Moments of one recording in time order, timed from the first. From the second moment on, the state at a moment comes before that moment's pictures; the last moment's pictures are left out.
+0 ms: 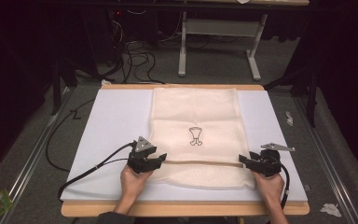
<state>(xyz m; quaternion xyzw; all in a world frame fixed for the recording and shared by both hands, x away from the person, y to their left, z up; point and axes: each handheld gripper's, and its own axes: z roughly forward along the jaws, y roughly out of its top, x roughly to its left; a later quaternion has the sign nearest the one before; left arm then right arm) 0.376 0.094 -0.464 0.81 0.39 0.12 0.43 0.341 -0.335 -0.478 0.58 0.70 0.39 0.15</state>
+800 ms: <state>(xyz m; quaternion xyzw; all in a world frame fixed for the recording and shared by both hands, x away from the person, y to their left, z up) 0.379 0.036 -0.452 0.84 0.34 0.11 0.41 0.342 -0.323 -0.472 0.52 0.76 0.34 0.17</state>
